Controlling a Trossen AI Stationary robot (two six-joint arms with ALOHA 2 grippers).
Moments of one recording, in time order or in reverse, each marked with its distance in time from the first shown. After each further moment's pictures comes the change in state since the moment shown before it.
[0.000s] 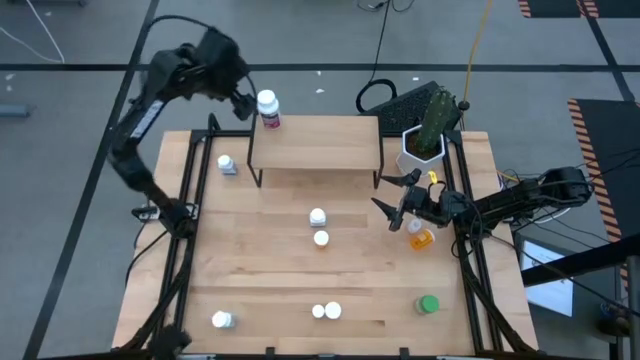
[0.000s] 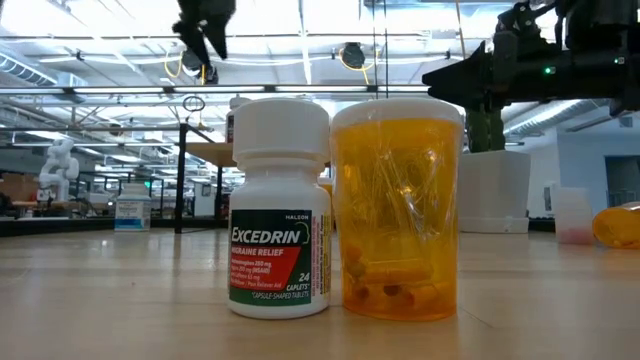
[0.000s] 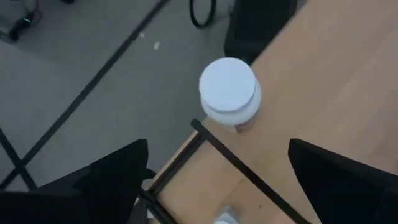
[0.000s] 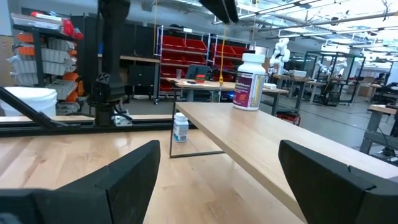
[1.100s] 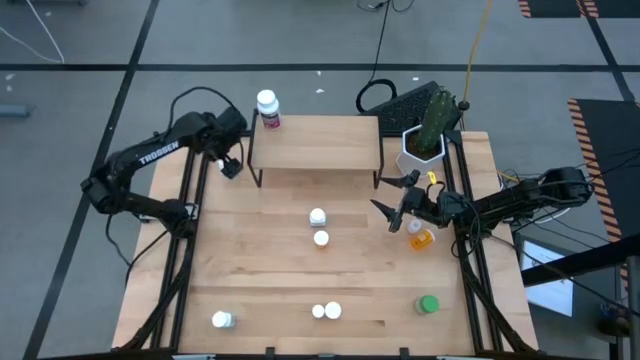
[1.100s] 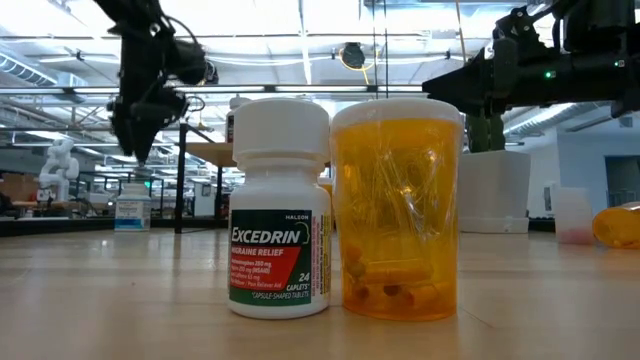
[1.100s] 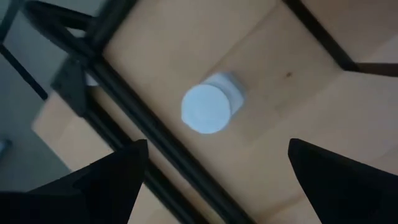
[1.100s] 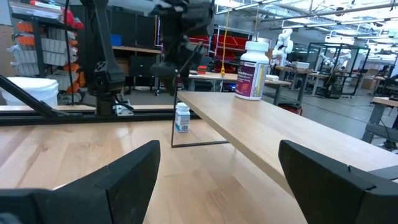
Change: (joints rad) left arm 0.027 -0.289 -1.050 0.253 -0.088 -0.114; right arm 0.000 0.000 0.000 -0.044 -0.001 0.014
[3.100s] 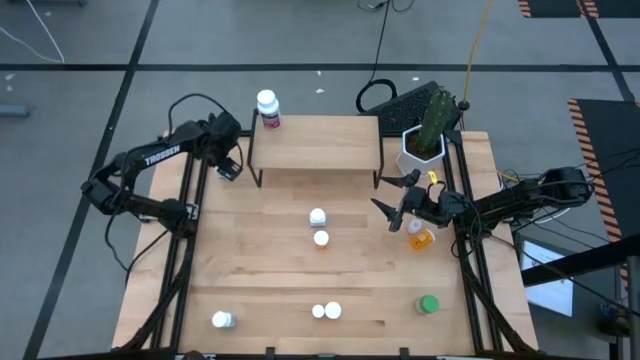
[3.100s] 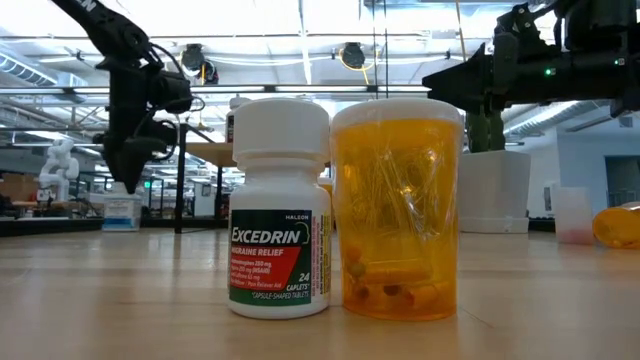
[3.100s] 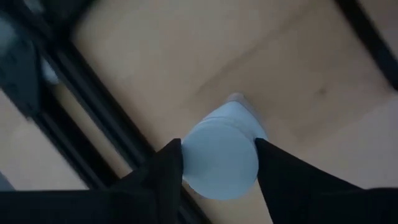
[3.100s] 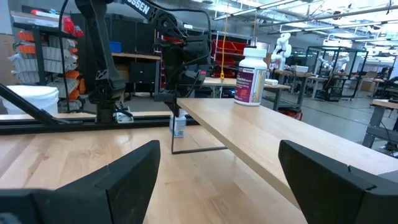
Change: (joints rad) left arm 0.122 0.001 -0.197 0.226 0.071 0.020; right arm 0.000 0.000 0.000 0.027 0.000 0.006
